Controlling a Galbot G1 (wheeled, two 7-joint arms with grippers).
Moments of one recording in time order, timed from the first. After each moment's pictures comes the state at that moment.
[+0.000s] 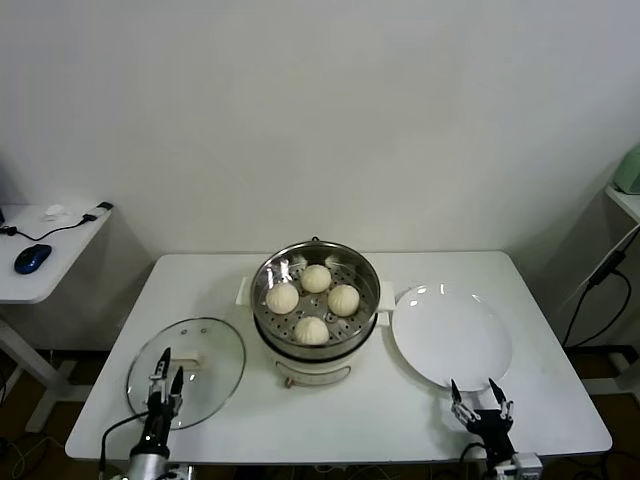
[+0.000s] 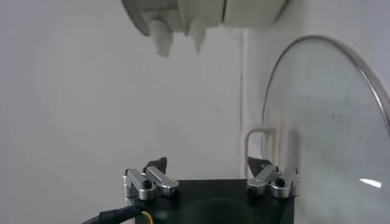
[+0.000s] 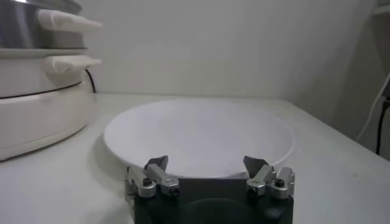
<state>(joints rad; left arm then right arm) 1.49 -1.27 -0.56 -1.54 1.27 0.04 -0.50 -1.56 1.23 0.55 1.62 0.30 0.19 0.01</state>
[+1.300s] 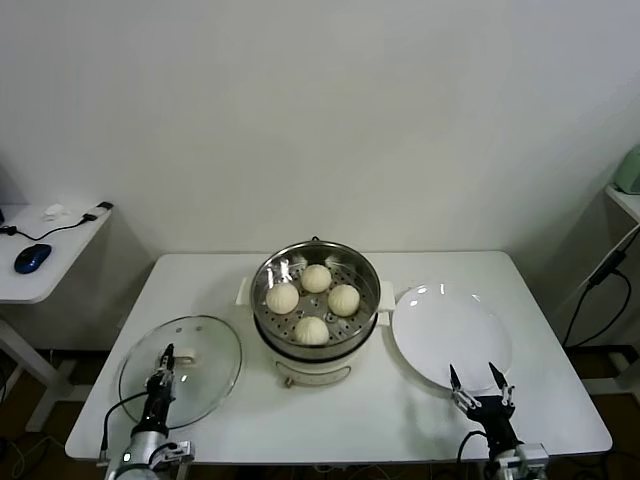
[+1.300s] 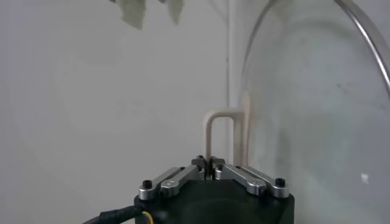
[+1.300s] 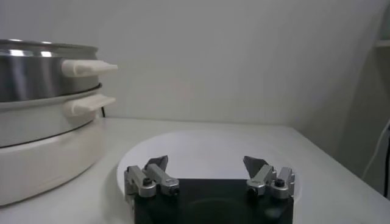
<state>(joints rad) 1.40 -1.26 -0.56 -1.48 1.22 0.08 -0.42 -1.59 1.24 0.58 1.76 0.29 0.14 0.00</state>
